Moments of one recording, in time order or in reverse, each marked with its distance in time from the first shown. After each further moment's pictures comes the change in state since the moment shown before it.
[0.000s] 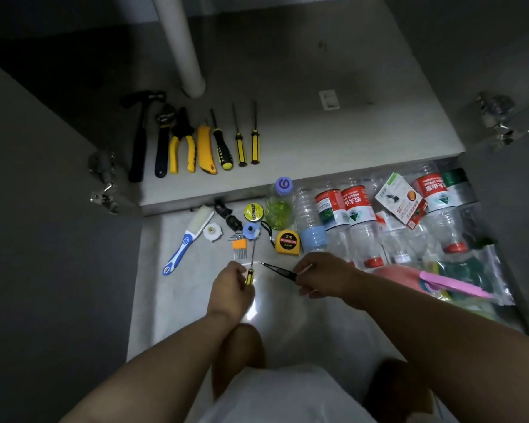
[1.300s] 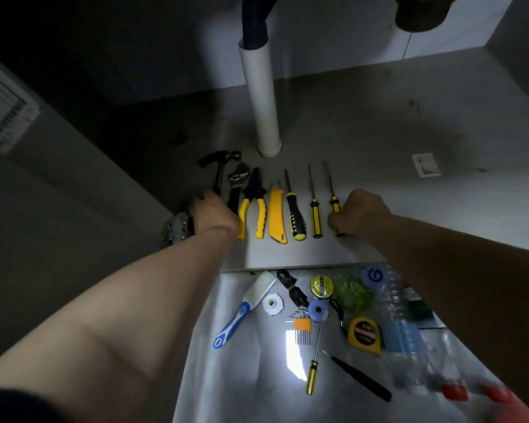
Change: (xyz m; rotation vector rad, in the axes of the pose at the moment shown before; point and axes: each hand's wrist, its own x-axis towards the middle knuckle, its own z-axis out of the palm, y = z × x) left_hand 0.199 0.095 -0.210 0.251 0.582 -0.241; right_hand 0.141 -0.220 -0.042 -0.512 0.503 -0.240
